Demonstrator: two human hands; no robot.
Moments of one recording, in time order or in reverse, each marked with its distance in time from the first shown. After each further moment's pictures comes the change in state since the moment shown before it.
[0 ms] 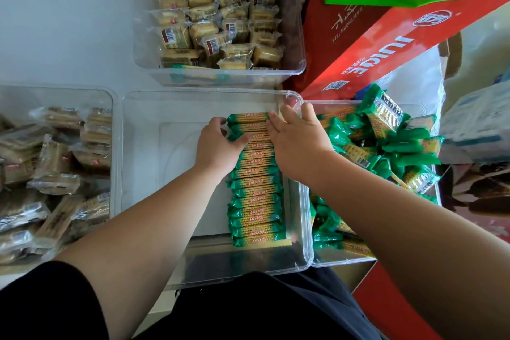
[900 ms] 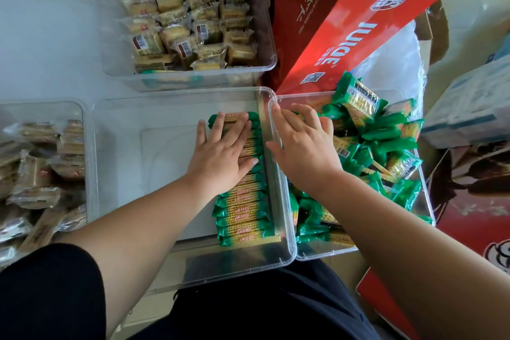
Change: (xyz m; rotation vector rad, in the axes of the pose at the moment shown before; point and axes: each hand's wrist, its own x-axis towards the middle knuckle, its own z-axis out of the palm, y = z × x) left_hand -0.015 -0.007 0.021 1.100 -0.171 0.646; right_hand -0.042 0.009 0.051 0.664 0.470 0.294
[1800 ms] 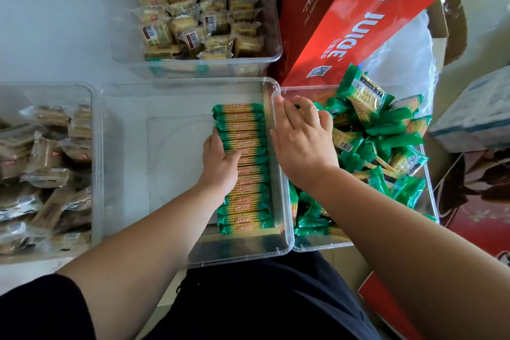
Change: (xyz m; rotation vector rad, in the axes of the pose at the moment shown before) left_hand -0.026 0.032 0.008 -1.257 0.133 -0.629; right_hand -0.005 -0.003 0.009 -0.082 0.026 -0.017
